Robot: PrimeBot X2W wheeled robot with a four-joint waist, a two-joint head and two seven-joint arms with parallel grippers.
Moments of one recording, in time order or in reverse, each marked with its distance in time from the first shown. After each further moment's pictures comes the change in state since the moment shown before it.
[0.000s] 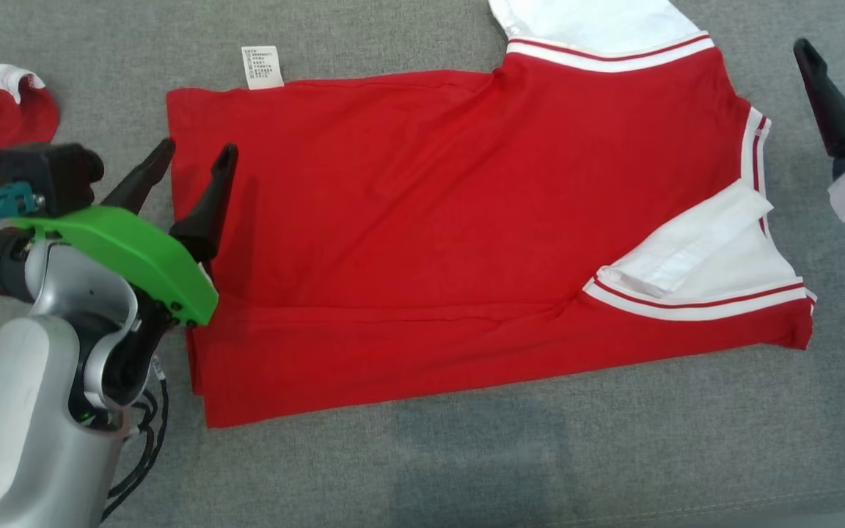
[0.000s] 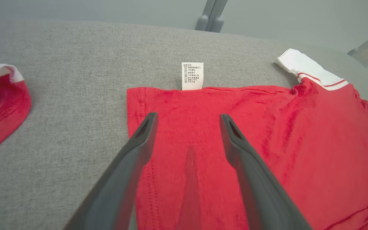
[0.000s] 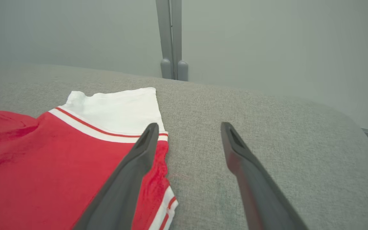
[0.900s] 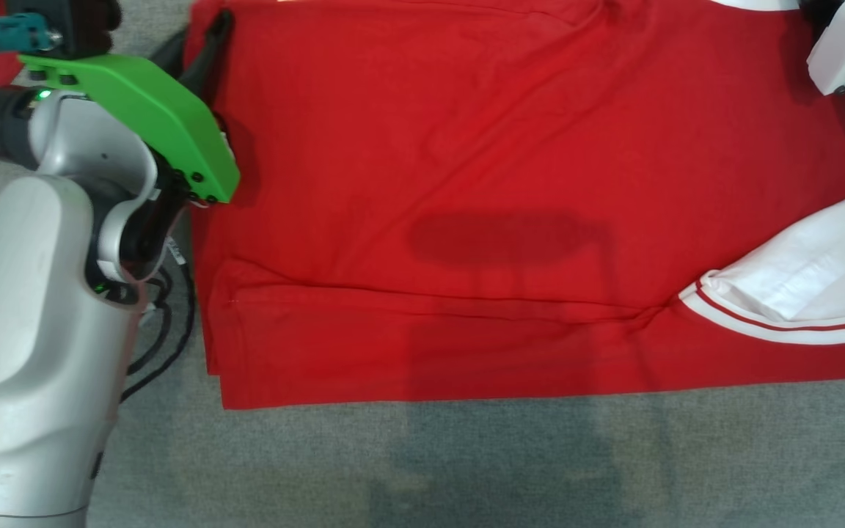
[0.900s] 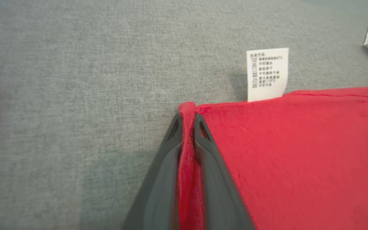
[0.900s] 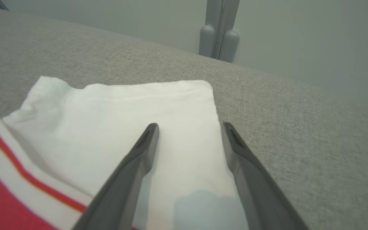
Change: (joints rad) left arm -0.336 -0.081 -0.068 0.217 0.036 -0.014 0.086; right arm -0.377 0.065 0.132 0.131 -0.092 0.019 0.143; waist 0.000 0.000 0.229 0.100
